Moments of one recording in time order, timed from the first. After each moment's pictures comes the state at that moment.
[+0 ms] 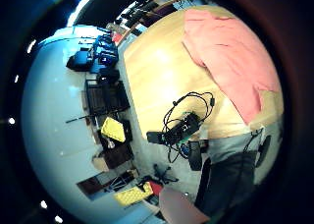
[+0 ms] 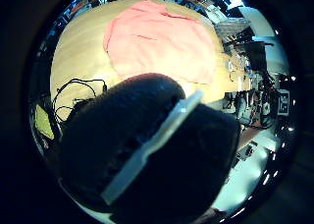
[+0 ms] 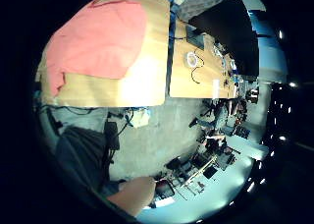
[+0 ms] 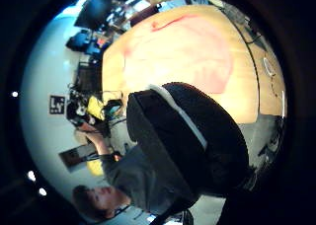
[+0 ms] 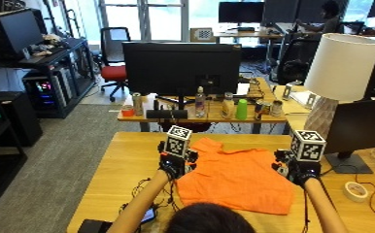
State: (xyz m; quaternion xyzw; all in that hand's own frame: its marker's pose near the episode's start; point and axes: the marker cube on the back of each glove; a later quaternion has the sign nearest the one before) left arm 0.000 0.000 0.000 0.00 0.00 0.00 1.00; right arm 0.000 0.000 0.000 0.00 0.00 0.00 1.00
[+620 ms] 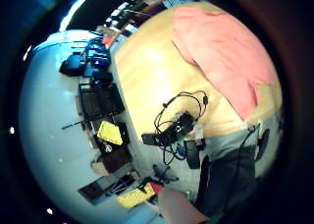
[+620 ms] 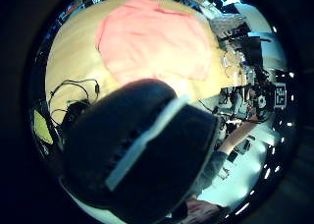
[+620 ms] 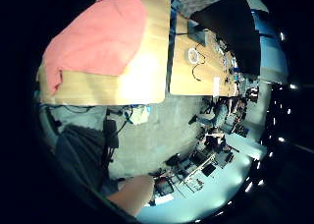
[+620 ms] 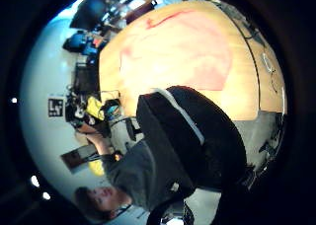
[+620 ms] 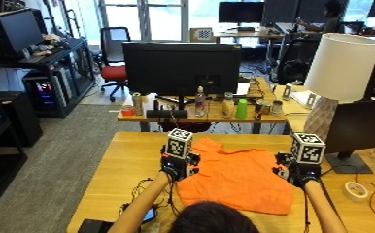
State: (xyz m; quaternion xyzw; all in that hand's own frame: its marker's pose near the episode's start) left arm 0.011 -0.010 0.018 -0.03 0.03 0.04 1.00; right arm 0.009 -0.007 0.018 -0.02 0.00 0.01 1.00
